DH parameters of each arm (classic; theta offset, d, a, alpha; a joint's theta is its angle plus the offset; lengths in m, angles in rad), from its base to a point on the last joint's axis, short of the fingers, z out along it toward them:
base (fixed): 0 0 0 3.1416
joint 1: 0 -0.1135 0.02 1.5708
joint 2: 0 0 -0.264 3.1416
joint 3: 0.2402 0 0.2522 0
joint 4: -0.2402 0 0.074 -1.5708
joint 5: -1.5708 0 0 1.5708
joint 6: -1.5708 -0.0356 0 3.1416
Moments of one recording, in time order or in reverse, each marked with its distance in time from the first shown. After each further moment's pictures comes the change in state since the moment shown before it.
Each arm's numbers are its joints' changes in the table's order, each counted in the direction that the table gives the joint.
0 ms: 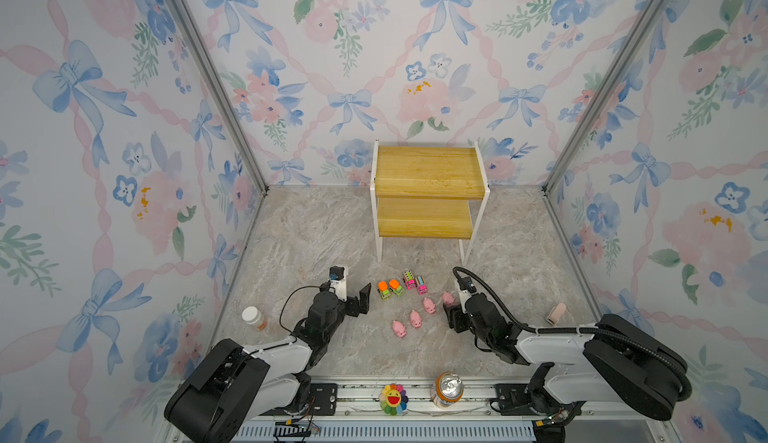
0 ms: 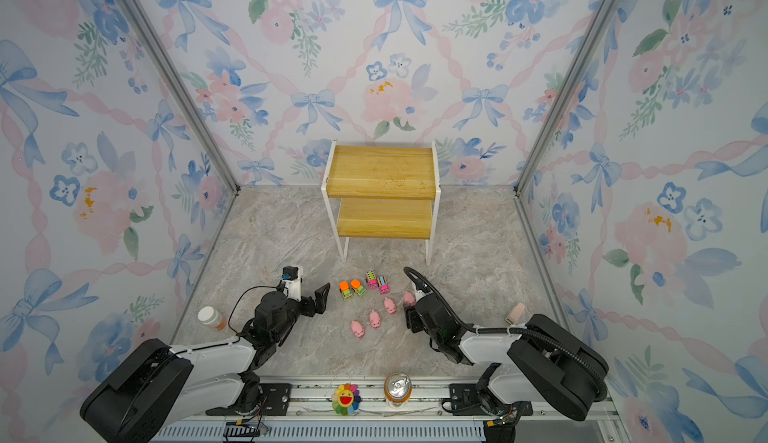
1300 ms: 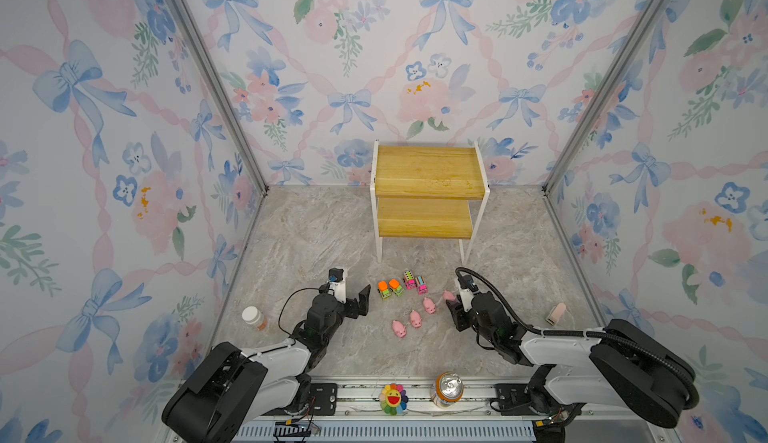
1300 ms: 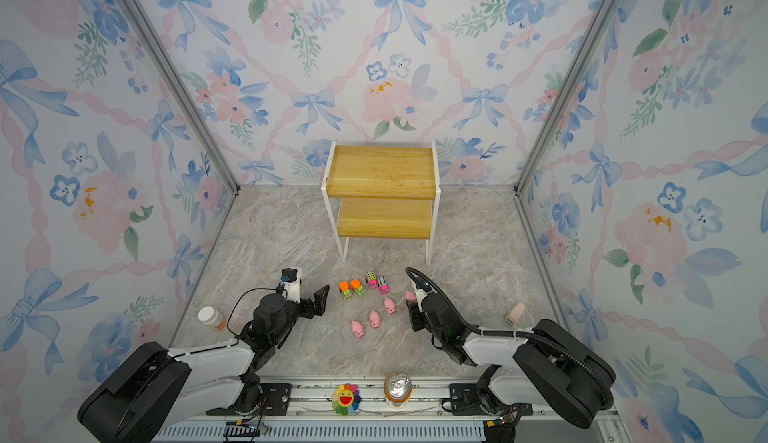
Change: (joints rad) left arm 0.002 -0.026 -0.023 0.003 0.001 0.000; right arm 0.051 -0.045 -0.024 0.058 0.089 0.087
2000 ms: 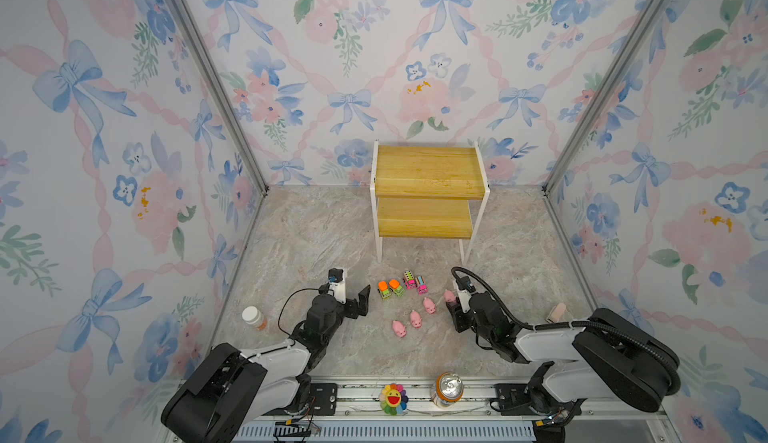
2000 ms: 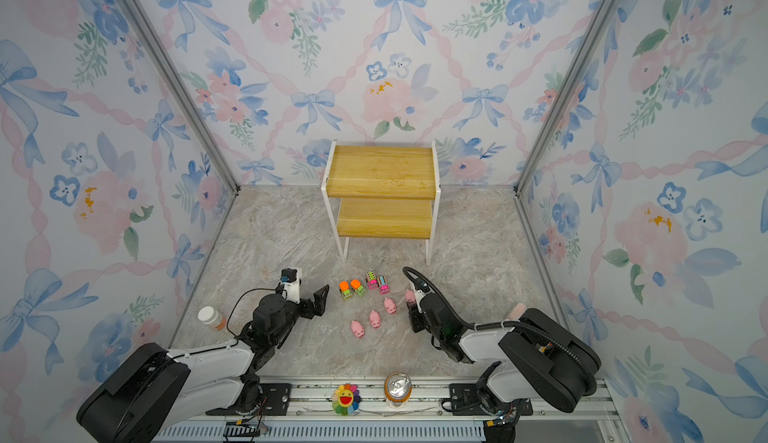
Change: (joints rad) left arm 0.000 -0.003 -0.003 0.000 0.000 0.000; right arm 0.016 0.104 0.000 0.062 0.025 0.008
